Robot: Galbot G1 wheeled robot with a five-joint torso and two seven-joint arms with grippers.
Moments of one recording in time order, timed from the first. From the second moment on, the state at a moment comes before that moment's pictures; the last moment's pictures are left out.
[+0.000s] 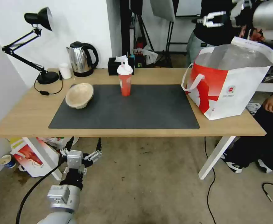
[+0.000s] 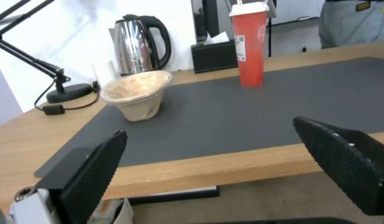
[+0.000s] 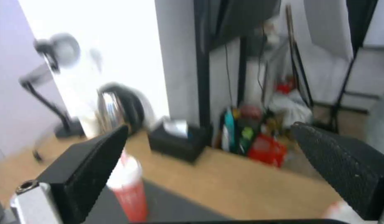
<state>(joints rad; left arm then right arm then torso) 1.80 -1.50 -0.55 -2.30 0.00 0.00 0.00 0.47 0.52 -0.56 1.58 1.60 -0.57 0.02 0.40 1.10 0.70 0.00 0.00</state>
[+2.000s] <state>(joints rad) 1.80 -1.50 -0.55 -2.30 0.00 0.00 0.00 -1.31 1.02 0.30 2.42 0.48 0.19 0.29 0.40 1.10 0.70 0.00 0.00</state>
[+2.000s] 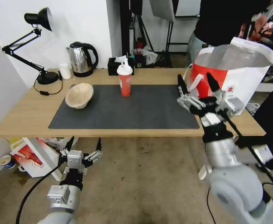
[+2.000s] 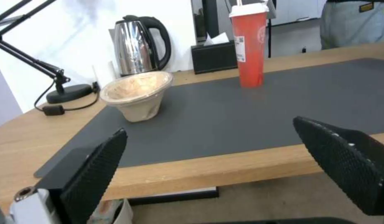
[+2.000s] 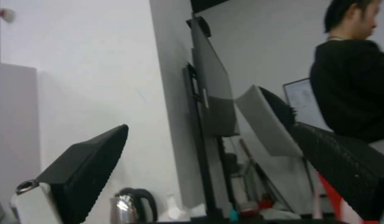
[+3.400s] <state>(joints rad) 1.80 -1.50 -0.55 -2.30 0.00 0.00 0.00 -1.75 1.18 0.22 2.35 0.00 0.22 0.54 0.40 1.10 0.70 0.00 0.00</state>
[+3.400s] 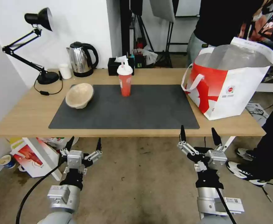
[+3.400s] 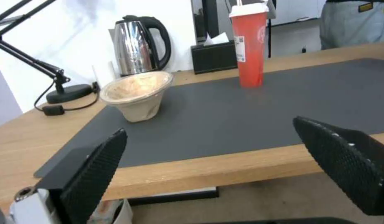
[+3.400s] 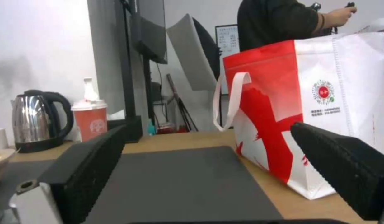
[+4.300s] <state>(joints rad) 1.80 -1.50 -0.55 -2.30 0.00 0.00 0.00 -1.80 1.16 0.20 2.33 -0.01 0.22 0.58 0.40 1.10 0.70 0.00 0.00</state>
